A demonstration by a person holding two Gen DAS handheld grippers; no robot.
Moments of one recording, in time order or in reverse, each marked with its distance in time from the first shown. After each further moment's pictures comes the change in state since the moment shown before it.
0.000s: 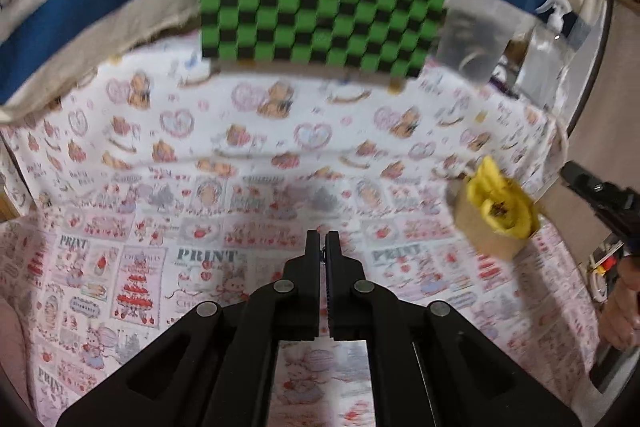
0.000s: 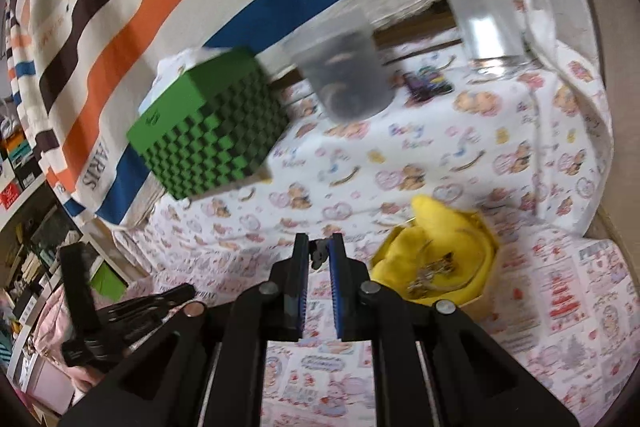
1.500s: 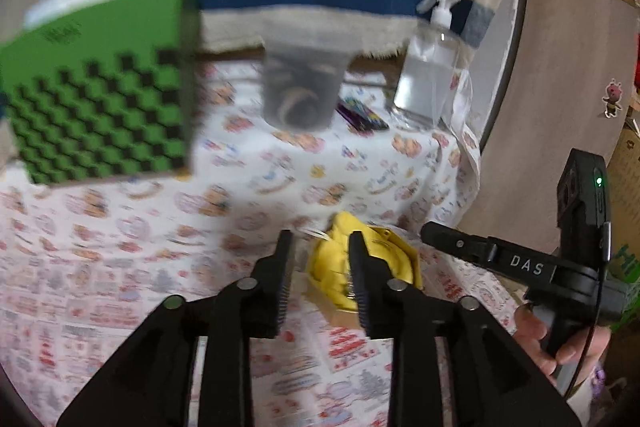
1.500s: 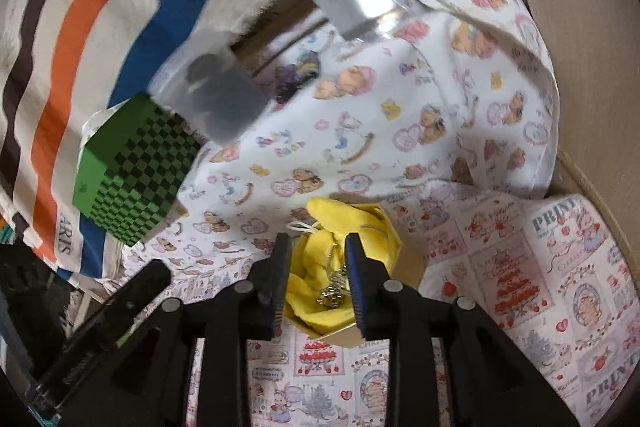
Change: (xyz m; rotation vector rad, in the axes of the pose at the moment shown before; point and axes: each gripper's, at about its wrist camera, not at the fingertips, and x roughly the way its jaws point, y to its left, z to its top) left arm 0.004 -0.136 0.047 0.153 -0.121 -0.170; right arm 0.004 -0.083 0.014 0.243 0.053 -0.066
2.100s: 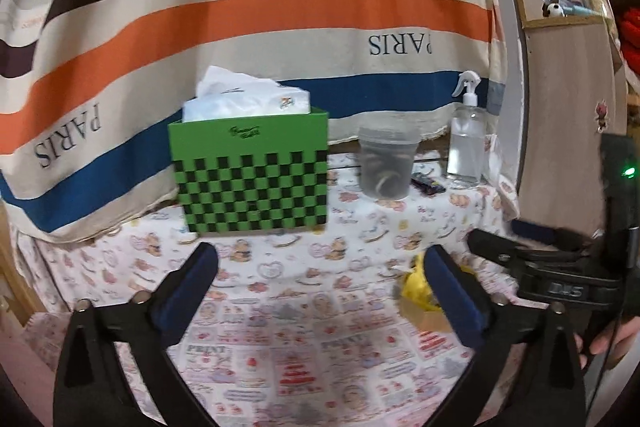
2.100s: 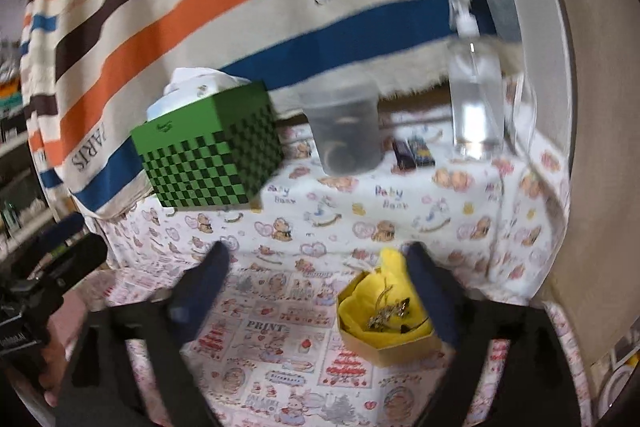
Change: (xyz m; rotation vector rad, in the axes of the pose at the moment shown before) left arm -0.114 0.040 -0.037 0.067 -0.303 0.235; right arm -0.044 0.108 -0.049 -0.464 -0.235 -0.059
